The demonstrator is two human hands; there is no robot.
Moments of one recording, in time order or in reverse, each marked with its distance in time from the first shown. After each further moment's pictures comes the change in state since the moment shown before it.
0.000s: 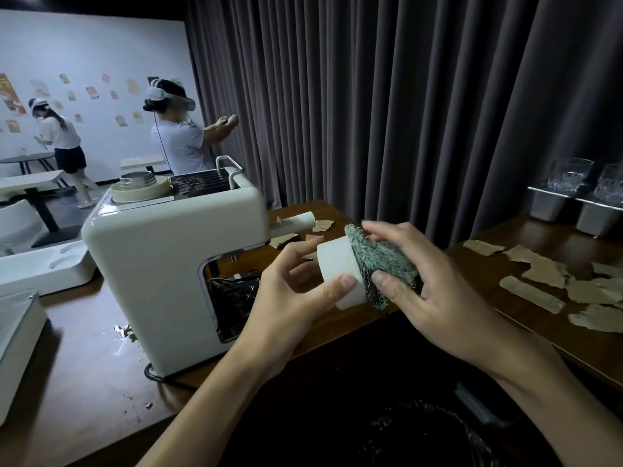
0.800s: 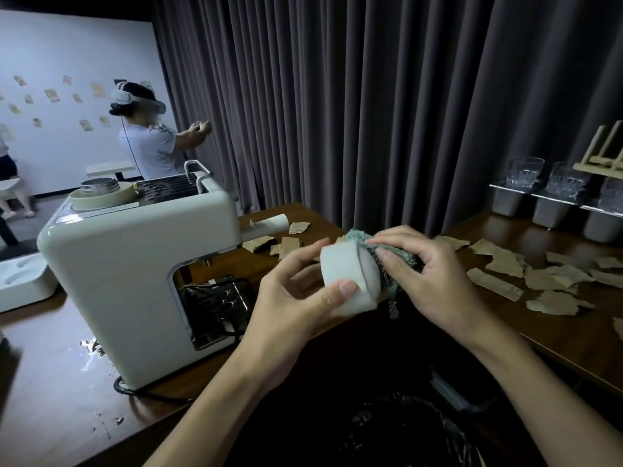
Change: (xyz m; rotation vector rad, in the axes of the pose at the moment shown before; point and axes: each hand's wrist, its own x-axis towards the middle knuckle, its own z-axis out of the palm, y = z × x) left_hand -0.006 -0.004 0.032 -0.180 -0.101 -0.043; right_hand -0.010 0.018 -0.018 0.063 0.224 0.117
